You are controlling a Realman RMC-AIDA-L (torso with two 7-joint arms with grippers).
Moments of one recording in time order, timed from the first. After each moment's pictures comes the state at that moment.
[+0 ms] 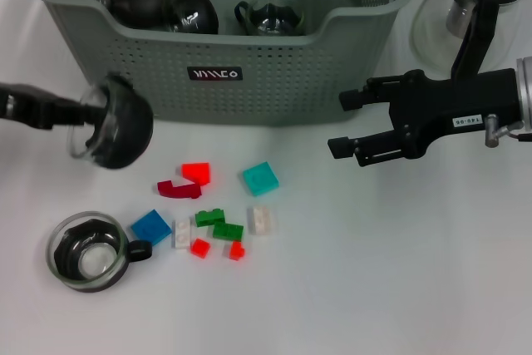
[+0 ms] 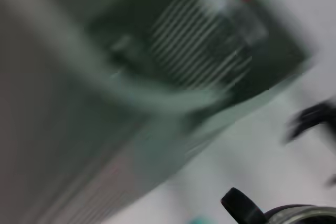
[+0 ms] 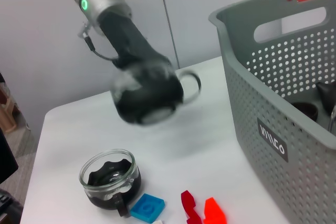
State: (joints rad) left arm -0.58 -1.89 0.40 0.76 2.43 1.84 -1.91; right arm 0.68 2.08 -0.92 -0.74 -2.06 -1.58 1.54
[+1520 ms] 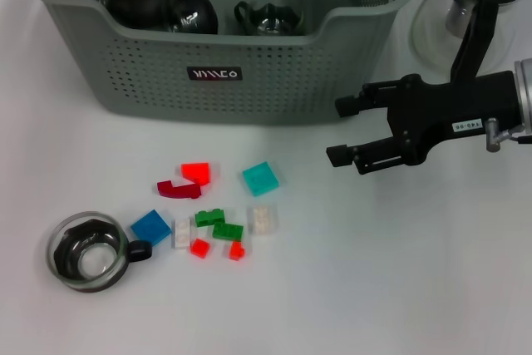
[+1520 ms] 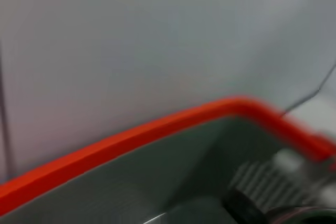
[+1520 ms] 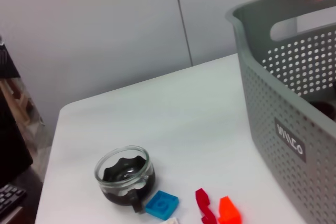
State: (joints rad) left arm -0.93 -1.86 0.83 0.93 2.35 1.40 -2.38; right arm 0.68 2.08 -0.93 -0.75 -2.06 -1.61 1.54
